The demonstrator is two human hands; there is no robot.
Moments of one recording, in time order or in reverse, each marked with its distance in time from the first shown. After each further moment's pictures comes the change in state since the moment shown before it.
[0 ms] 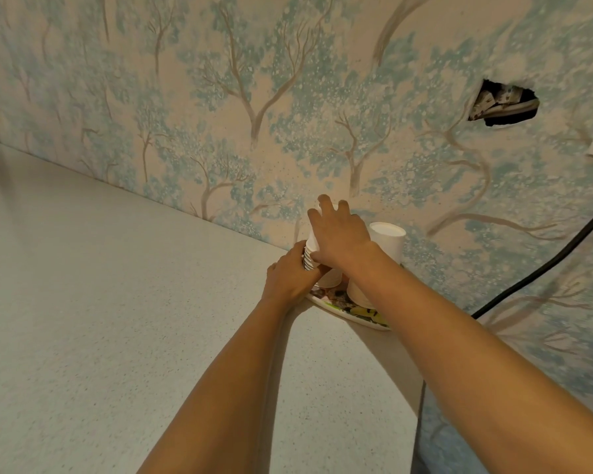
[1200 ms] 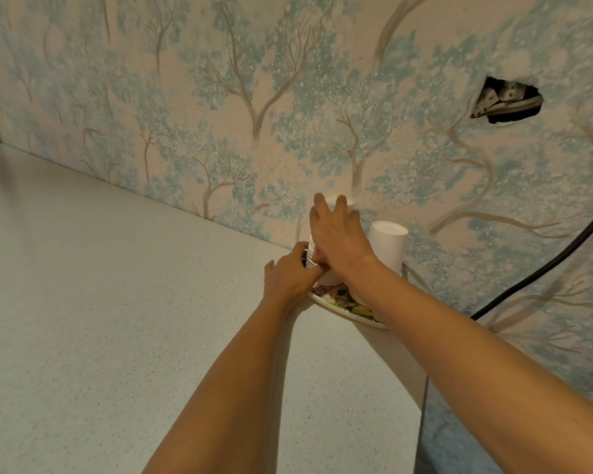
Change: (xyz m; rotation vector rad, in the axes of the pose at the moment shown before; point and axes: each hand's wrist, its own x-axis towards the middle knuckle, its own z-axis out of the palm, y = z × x) left_hand 0.004 -0.007 0.000 0.049 0.008 -0.025; right_hand 0.007 -0.002 0.026 -0.303 0.193 0.042
